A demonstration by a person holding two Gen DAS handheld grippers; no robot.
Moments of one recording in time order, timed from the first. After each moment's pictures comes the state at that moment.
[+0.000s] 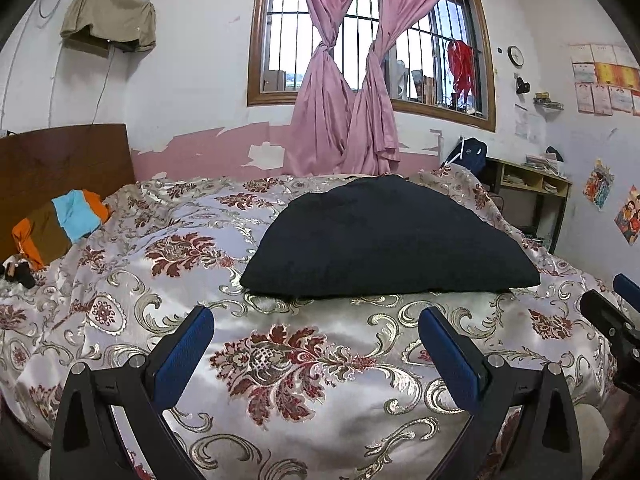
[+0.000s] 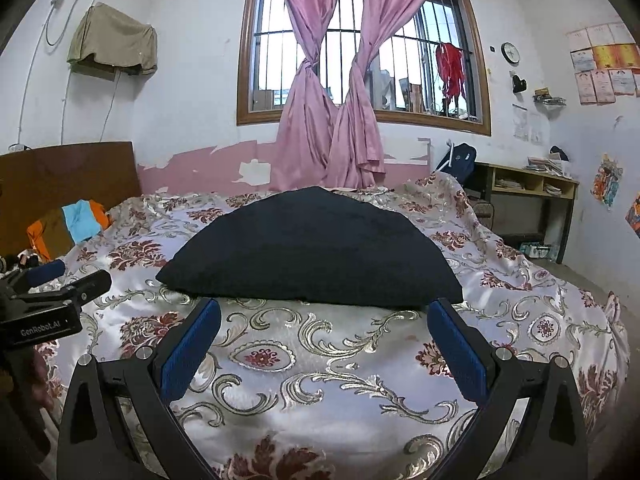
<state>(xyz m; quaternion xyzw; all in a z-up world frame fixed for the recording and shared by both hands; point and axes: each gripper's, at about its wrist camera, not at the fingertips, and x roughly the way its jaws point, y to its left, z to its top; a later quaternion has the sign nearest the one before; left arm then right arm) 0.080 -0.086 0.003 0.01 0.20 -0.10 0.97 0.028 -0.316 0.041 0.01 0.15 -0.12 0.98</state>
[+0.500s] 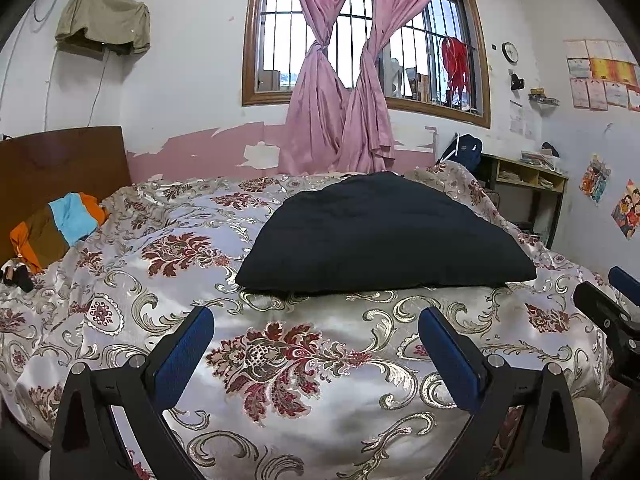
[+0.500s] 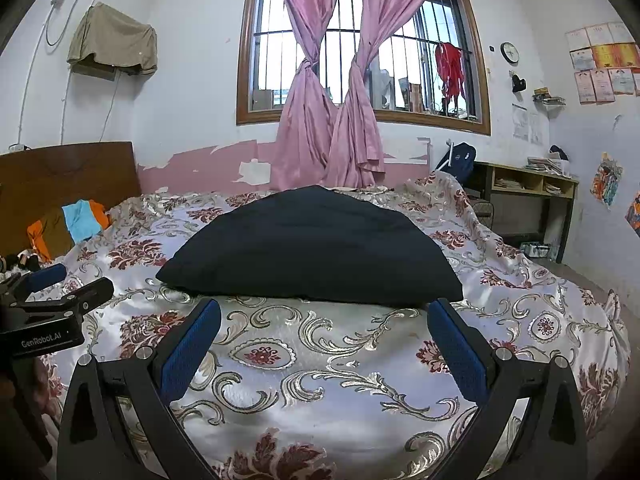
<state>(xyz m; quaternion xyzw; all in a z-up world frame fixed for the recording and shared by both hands) 0.075 -0.090 0.002 0.02 0.20 -0.11 0.97 0.026 -0.315 0.040 0.01 0.15 -0.12 0.98</state>
